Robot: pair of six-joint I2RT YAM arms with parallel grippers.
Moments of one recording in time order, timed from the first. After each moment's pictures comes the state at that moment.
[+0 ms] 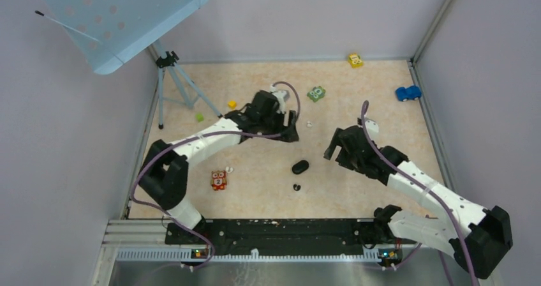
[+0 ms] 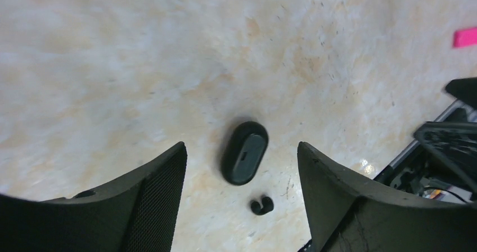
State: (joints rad) left arm -0.75 1.68 1.21 -0.31 0.20 -0.45; right arm 0.67 0.95 0.76 -0.70 0.37 0.92
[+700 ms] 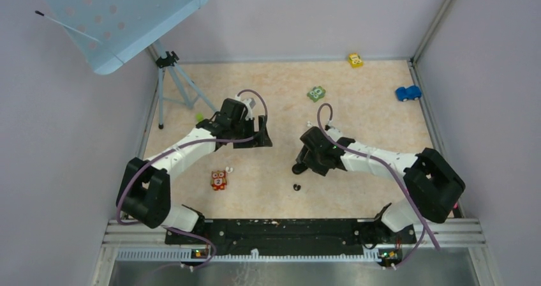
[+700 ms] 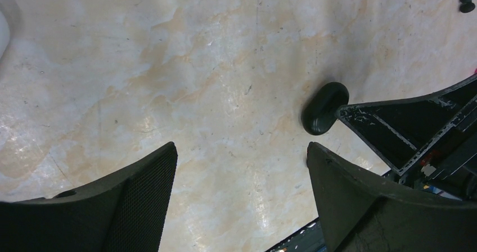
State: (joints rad) left arm -0.47 1.43 0.95 -0.40 0.27 -0.48; right arm 0.82 1.47 0.83 -0.46 0.25 1.24
